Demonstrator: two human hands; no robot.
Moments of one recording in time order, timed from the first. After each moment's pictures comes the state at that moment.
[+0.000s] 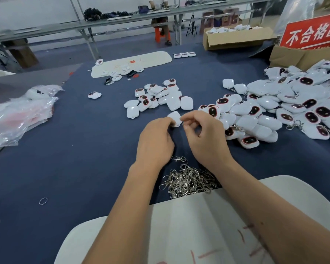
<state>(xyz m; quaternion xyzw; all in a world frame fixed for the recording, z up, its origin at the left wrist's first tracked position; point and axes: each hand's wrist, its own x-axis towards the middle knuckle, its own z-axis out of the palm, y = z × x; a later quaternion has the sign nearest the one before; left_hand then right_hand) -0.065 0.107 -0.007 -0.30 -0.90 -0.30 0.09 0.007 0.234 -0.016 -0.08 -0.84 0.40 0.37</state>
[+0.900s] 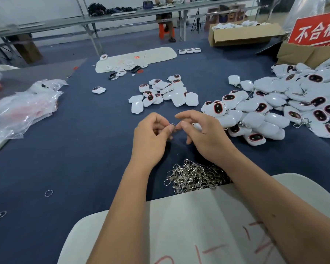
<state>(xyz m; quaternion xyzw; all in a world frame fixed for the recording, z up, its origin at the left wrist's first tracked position) -0.062 0.081 -0.010 -0.22 -0.80 -0.57 -0.01 0.007 0.235 -0.011 -0.05 -0.84 0.50 0.21</state>
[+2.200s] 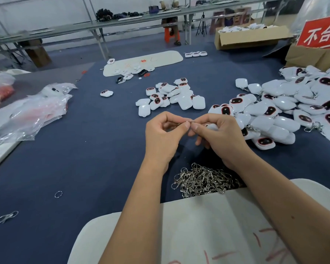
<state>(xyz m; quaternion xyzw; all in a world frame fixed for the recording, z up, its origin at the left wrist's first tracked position) -0.057 0.097 -0.004 -0.21 -0.68 -0.70 -0.02 0.002 0.246 -0.017 -0.05 -0.73 0.64 0.22</state>
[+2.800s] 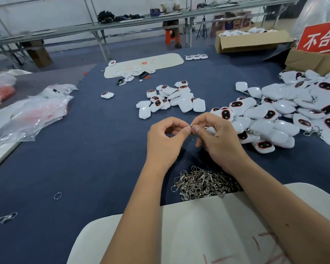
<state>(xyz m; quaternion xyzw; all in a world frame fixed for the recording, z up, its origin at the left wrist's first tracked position) -0.058 0.098 -0.006 -0.24 -0.75 -0.62 0.01 0.001 0.243 -0.019 -0.04 -0.77 0.58 0.25</state>
